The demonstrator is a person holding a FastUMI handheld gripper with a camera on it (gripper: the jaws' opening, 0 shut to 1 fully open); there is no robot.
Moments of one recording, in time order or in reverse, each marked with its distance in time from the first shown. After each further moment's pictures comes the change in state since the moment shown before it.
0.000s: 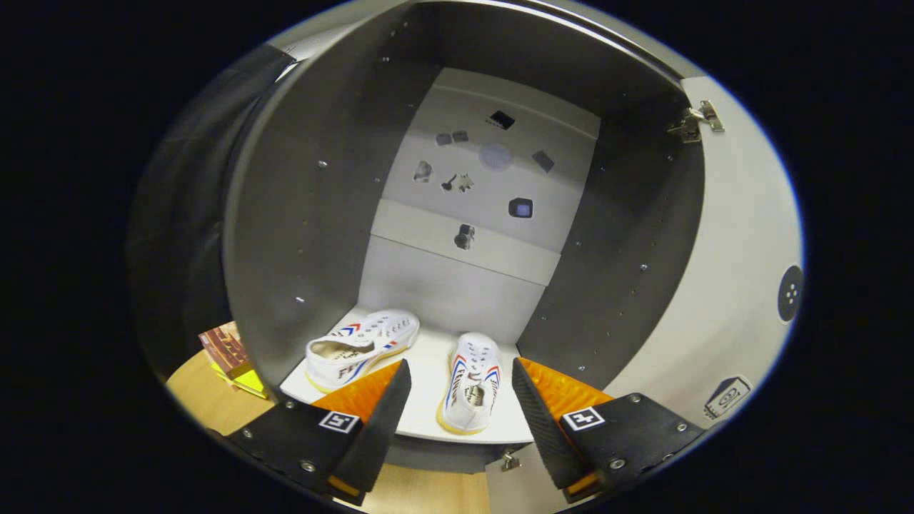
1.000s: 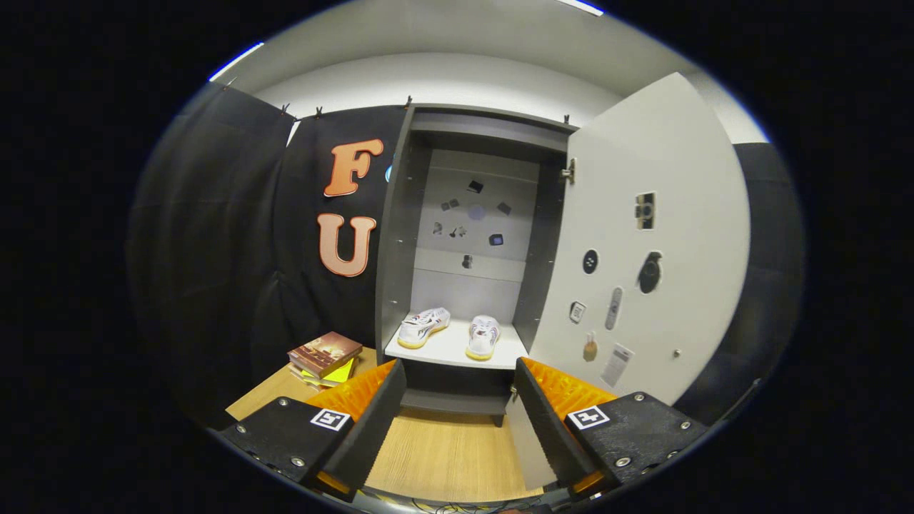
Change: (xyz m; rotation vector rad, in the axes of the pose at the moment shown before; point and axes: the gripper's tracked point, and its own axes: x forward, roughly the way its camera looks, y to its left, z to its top) arm -0.293 -0.037 -0.014 0.164 -0.082 -0.010
